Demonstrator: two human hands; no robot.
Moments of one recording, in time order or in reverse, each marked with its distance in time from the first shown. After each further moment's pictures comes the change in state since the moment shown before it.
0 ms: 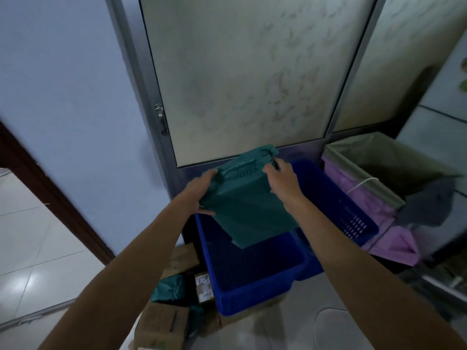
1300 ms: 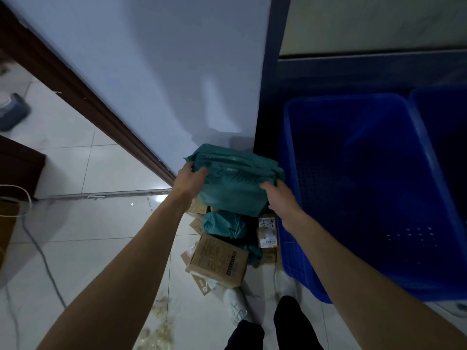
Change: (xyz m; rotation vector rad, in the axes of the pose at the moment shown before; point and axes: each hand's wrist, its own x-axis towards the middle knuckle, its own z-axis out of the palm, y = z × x) left_hand 0.279 -0.243 -0.263 0.054 0.390 -0.143; right_hand 0.089 0.206 0.417 0.051 -0.553 0.538
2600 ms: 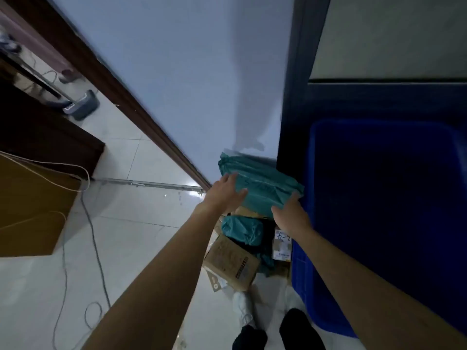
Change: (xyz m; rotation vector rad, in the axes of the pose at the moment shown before) left_hand -0.031 0.030 0.032 0.764 -0.107 0.161; right_hand 0.024 -0.002 -0.011 -0.658 0.005 -0.085
